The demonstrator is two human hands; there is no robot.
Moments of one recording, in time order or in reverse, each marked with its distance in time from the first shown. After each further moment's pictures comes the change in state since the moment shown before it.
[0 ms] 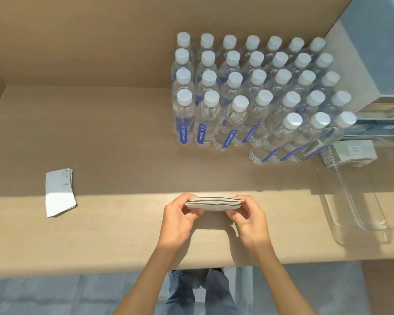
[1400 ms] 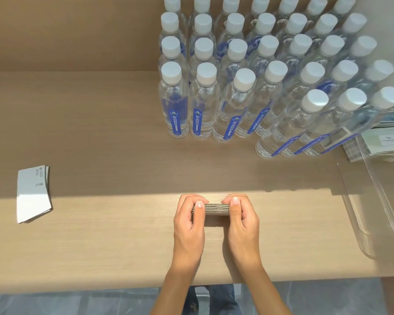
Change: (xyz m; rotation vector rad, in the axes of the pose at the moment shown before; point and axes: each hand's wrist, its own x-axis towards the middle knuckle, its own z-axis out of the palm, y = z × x) left_hand 0.014 -0.048 0.056 -0.018 0.257 0.296; right_hand 0.010 0.018 0.040 0.084 0.215 -0.079
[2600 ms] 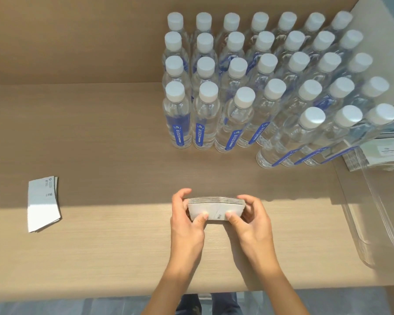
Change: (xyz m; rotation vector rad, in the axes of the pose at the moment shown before) left_hand 0.013 0.021 -0.011 -0.037 -0.042 -0.311; right_hand 0.021 -0.002 -0.025 -0.036 -0.119 0.117
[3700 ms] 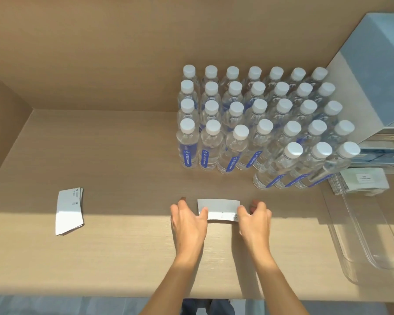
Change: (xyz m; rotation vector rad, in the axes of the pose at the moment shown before) left_hand 0.020 0.051 0.009 0.561 0.240 -0.133; right_hand 0.033 -0.053 0.004 -0.396 0.245 0.256
